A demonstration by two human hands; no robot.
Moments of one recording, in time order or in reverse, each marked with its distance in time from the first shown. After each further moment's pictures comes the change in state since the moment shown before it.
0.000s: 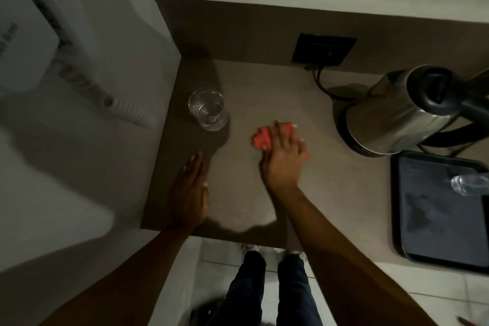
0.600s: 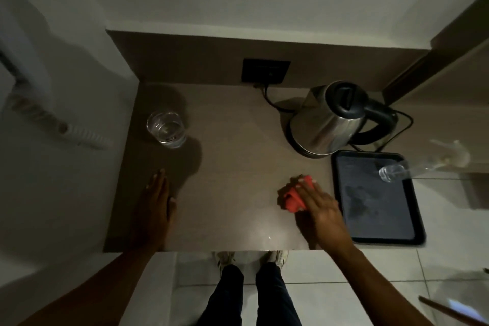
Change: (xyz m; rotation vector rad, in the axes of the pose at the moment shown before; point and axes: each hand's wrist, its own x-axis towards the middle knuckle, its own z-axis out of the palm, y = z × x) left_hand 0.002 0.011 -0.010 0.033 -0.075 0.009; right_hand -0.121 0.166 -0.095 -0.038 -0.056 -0.191
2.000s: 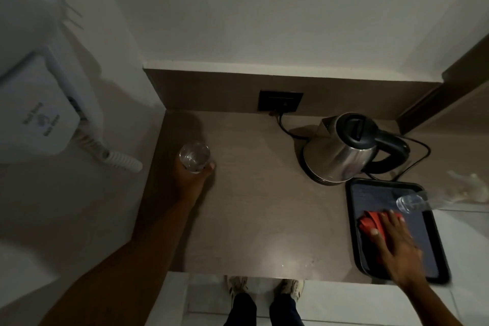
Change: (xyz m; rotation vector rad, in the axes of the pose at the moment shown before) left_hand 0.128 0.067 -0.036 -0.953 0.440 -0.494; right_hand -0.034 0.116 -0.022 0.200 0.081 0.562
